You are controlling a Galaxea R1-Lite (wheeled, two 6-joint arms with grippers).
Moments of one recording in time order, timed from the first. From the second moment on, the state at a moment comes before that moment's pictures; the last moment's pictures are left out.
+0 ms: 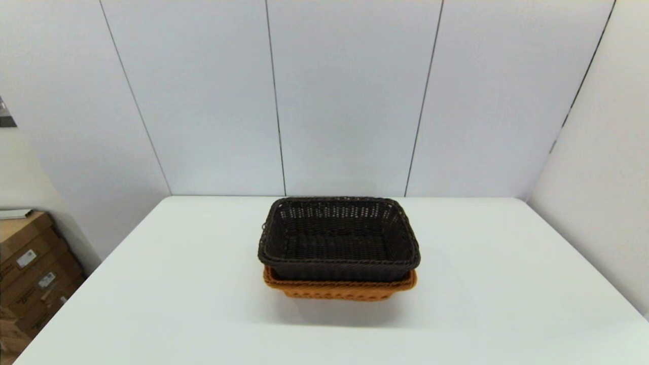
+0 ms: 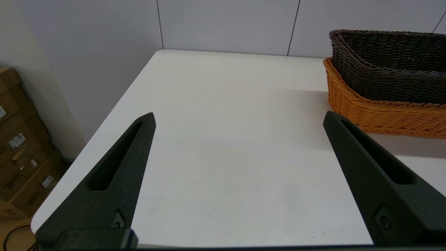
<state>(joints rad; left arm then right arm) 0.00 0.00 -0.01 0.01 0.03 -0.07 0.04 0.38 -0.92 0.95 -0.14 0.36</state>
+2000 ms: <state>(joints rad) 0.00 0.00 -0.01 0.01 0.03 -0.07 0.00 0.00 -0.04 0.08 0.02 -0.14</state>
